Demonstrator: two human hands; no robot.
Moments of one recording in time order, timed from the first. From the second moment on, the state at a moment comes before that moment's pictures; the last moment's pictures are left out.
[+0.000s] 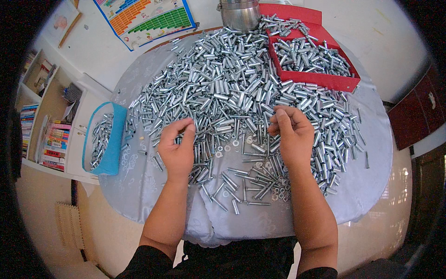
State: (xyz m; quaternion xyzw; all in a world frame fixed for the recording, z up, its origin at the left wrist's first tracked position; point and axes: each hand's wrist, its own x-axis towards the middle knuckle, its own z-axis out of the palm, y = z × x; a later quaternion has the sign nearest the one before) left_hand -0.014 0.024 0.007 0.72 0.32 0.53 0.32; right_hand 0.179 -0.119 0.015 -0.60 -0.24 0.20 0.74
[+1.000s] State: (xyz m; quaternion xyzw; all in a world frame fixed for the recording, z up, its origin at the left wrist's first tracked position) left_hand -0.004 0.003 0.000 0.70 0.24 0.40 0.54; right_hand 0.170 -0.115 0.003 -0.71 -0.61 -0.10 0.33
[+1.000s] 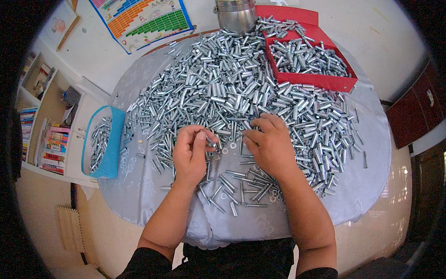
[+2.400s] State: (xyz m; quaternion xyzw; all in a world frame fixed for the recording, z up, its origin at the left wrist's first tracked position) left_hand -0.006 -0.001 0.009 0.79 0.21 0.34 0.46; right_hand 0.160 -0.114 0.011 -0.65 -0.46 0.15 0.58
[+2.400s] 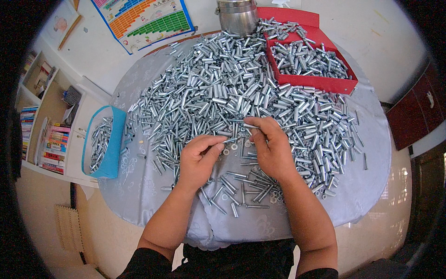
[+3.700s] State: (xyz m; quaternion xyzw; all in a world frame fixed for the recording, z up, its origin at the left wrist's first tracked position) left_hand -0.006 -0.002 0.003 0.70 0.25 0.32 0.59; right_hand 0.160 -0.108 0.002 -0.57 -0.40 0.20 0.69
